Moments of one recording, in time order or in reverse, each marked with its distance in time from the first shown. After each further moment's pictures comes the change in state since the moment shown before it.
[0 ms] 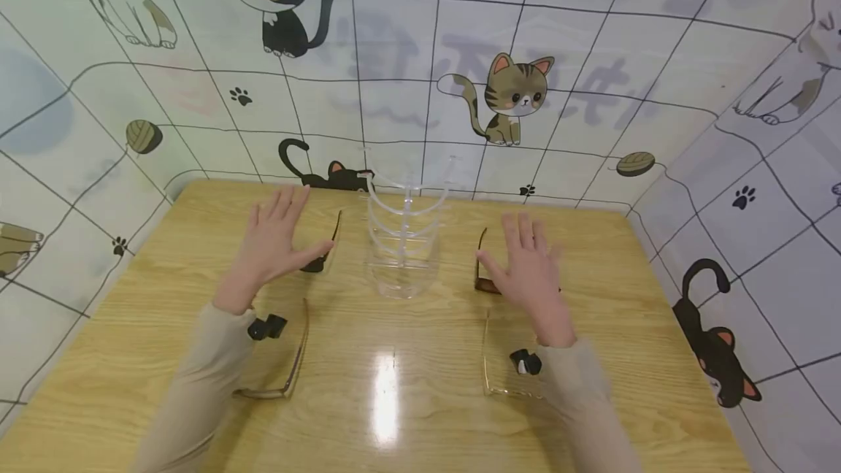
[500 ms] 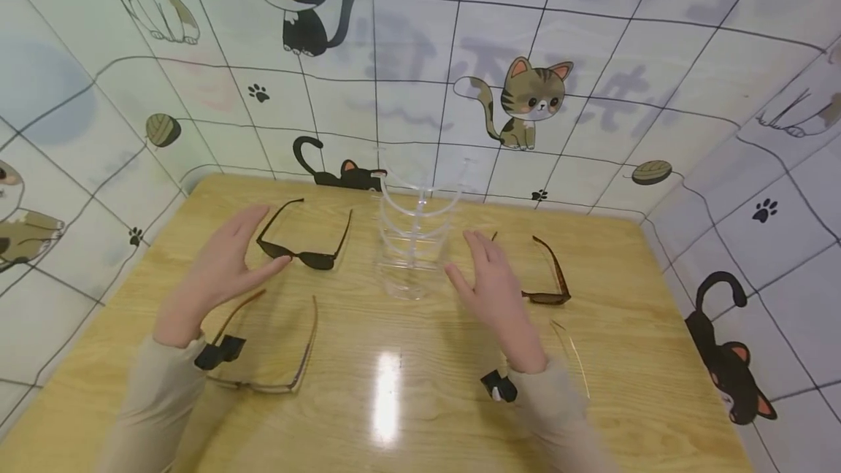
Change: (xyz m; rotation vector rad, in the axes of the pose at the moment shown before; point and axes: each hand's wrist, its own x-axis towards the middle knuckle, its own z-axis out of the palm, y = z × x) left_hand -0.059 -0.034 -0.035 -0.110 0.122 0.076; right_hand -0.012 -0.065 0.018 0.246 0.191 -0.225
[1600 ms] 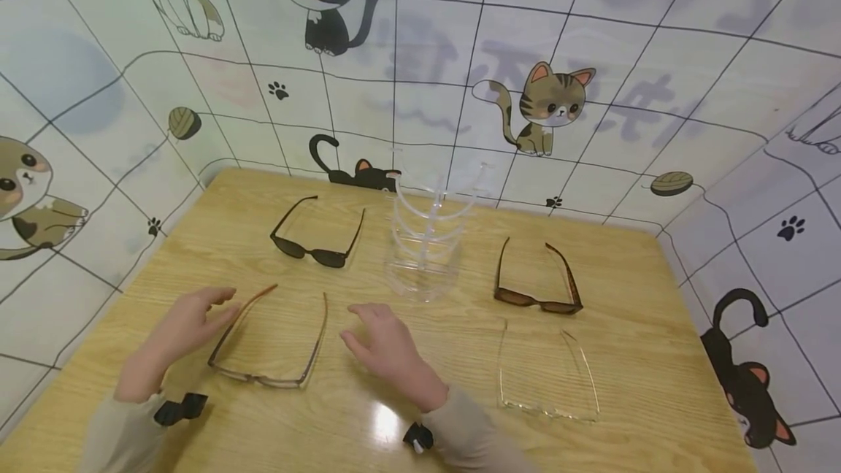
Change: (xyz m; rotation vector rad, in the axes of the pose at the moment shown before) left_hand -0.098 -0.052 0.011 -0.118 -0.161 -0.245; right_hand -0.026 -0.102 0.116 0.275 -0.178 -0.219
